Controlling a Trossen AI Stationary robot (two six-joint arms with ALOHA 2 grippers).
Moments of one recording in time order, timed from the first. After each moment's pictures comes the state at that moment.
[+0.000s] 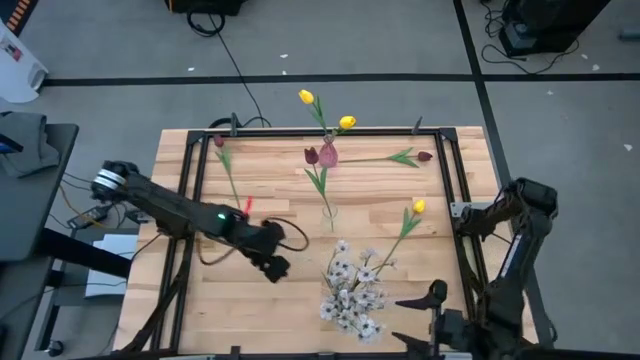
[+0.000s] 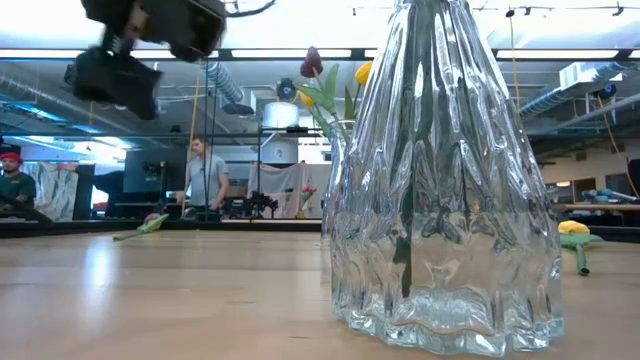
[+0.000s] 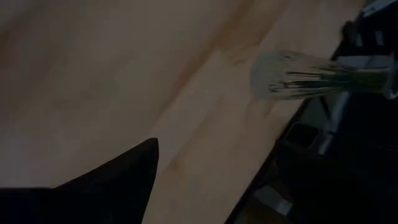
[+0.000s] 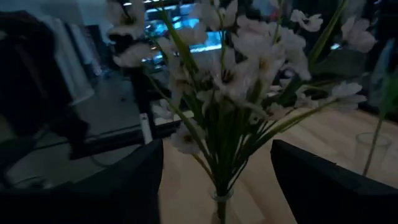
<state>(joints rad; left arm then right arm) -0.34 1.39 0.99 -0.54 0.11 -1.20 1.15 1.63 1.21 -0.01 1.37 0.62</state>
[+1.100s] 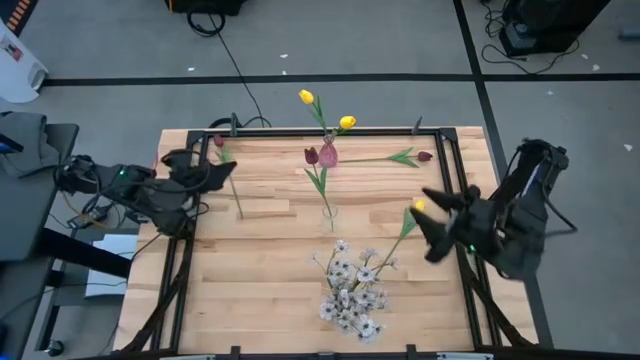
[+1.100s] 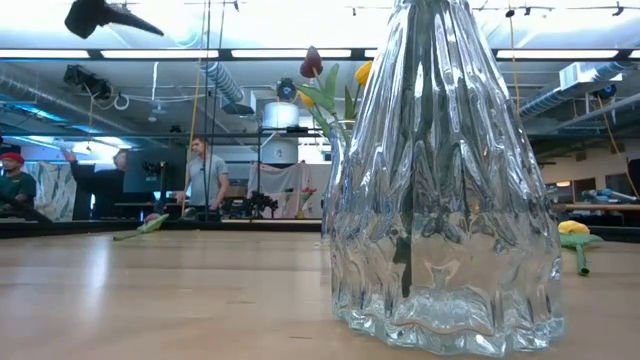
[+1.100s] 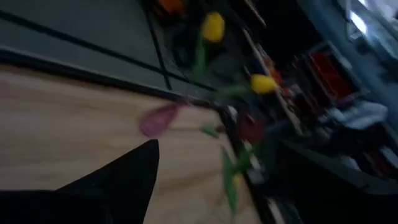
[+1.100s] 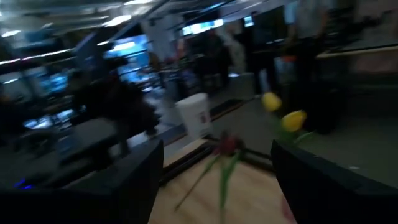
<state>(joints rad) -0.35 0.72 0.99 -0.83 -1.02 -1.42 0.91 1.13 1.21 -0.39 1.57 0.59</state>
